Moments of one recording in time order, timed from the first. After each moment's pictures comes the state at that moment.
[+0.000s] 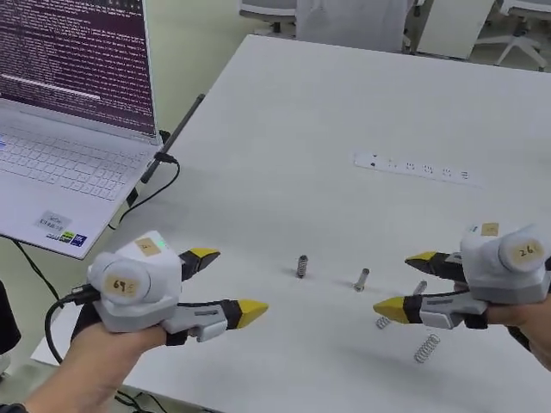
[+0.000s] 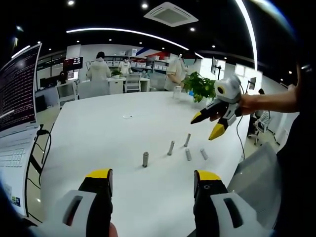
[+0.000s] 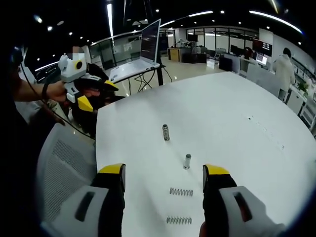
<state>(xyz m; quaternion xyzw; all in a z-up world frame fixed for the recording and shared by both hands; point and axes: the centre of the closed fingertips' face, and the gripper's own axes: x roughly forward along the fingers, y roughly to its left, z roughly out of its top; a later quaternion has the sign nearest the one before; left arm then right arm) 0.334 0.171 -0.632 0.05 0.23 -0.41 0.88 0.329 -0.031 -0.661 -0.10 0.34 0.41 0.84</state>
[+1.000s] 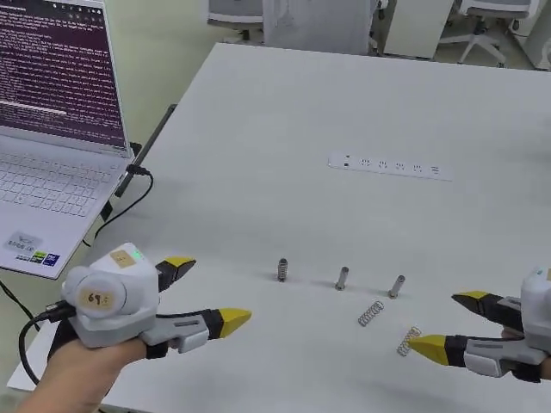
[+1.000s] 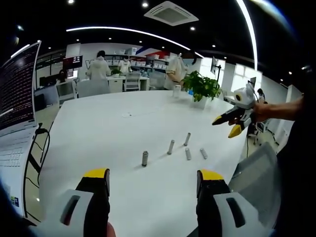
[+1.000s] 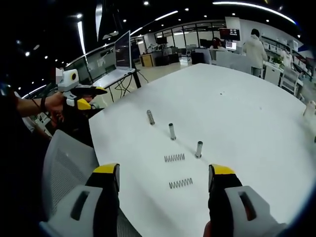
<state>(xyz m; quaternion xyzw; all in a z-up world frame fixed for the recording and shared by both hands) 0.335 0.171 -0.634 0.05 0.24 -0.41 0.88 0.275 -0.101 -0.667 -0.01 0.35 0.31 0.88</state>
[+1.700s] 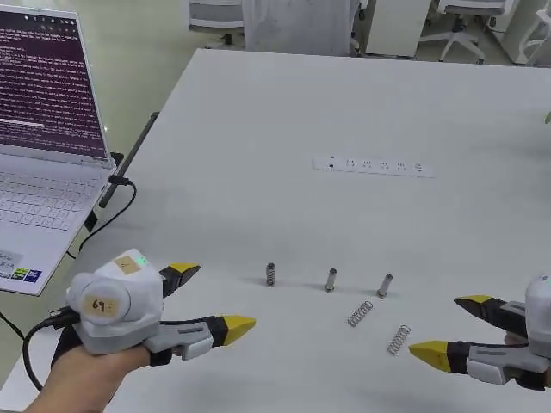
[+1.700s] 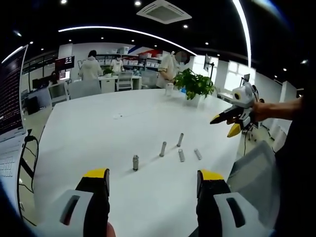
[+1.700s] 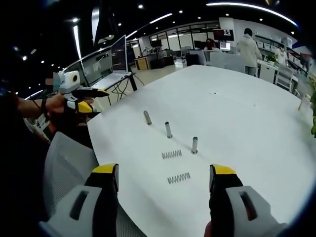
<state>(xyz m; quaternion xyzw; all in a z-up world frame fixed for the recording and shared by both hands) 0.336 0.143 -0.635 0.06 0.24 -0.44 0.86 0.266 -0.111 -0.665 0.00 0.34 0.30 0.89</state>
